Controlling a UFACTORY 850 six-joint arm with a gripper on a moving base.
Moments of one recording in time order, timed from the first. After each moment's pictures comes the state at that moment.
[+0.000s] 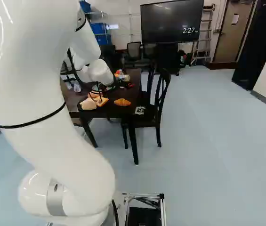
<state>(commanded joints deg) 5.2 -9.2 -51.1 -3.6 7.8 0.0</state>
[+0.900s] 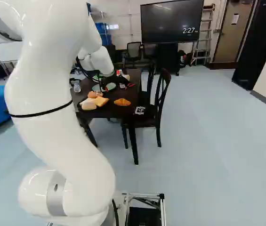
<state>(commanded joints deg) 5.3 -15.2 -64.6 -3.6 -12.4 0.0</state>
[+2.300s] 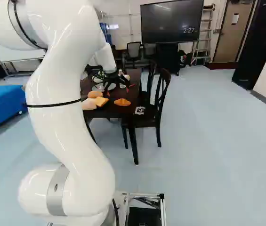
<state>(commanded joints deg) 5.1 -23.7 -76.2 -3.6 -29.9 -10.3</state>
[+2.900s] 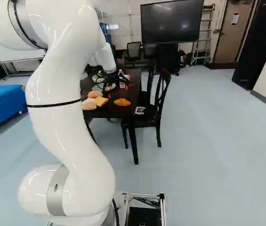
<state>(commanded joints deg) 5.1 -23.7 -76.2 -3.6 -29.9 -28.3</state>
